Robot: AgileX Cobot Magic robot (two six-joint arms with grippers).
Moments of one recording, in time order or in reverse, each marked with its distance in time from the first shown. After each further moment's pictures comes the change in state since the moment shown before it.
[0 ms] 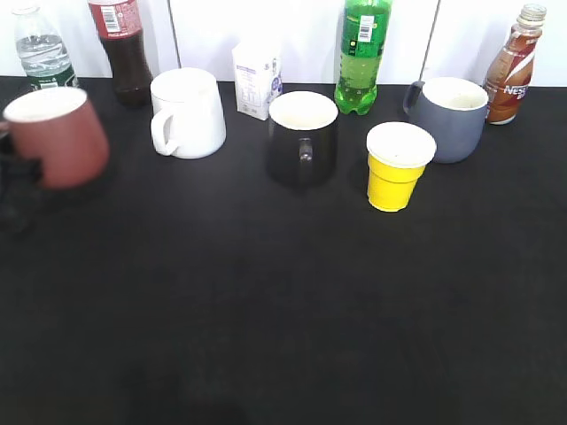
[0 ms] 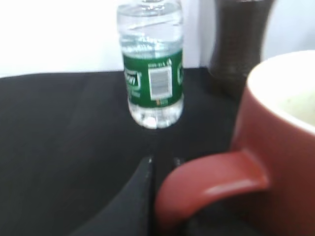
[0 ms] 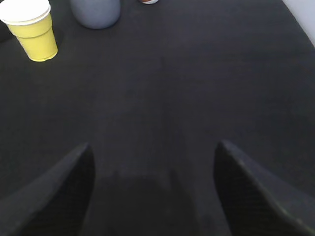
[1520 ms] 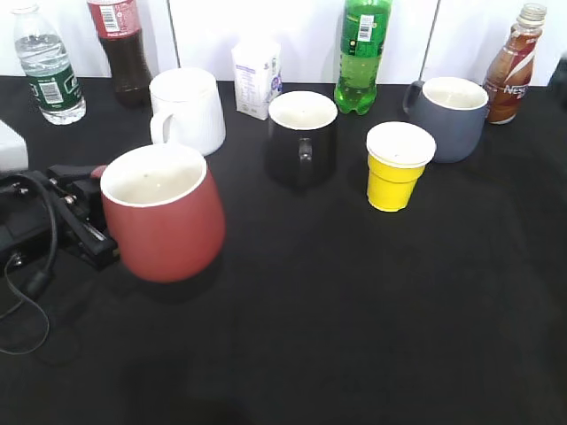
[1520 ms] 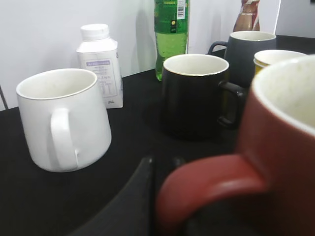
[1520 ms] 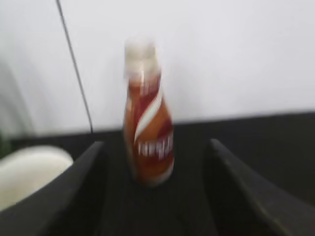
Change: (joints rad) left arm -0.237 -0.108 0.159 0.463 -0.183 -0.158; right arm -0.040 1.628 -0.143 0.110 -1.819 0.000
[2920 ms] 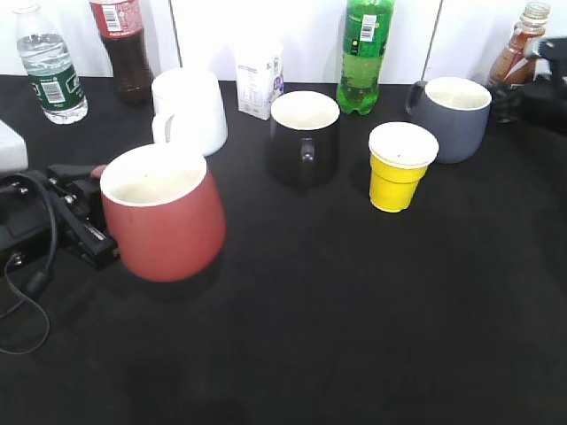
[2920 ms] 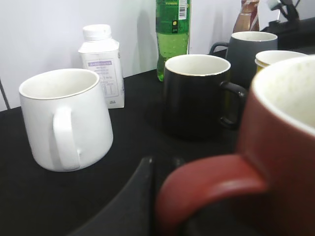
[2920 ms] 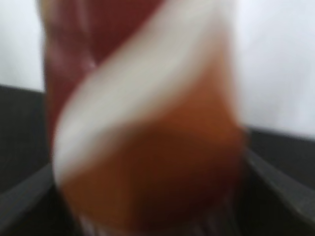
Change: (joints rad) left arm 0.000 0.000 0.000 -0.001 -0.003 0.000; right arm -0.138 0.731 -0.792 -0.852 0.089 0.539
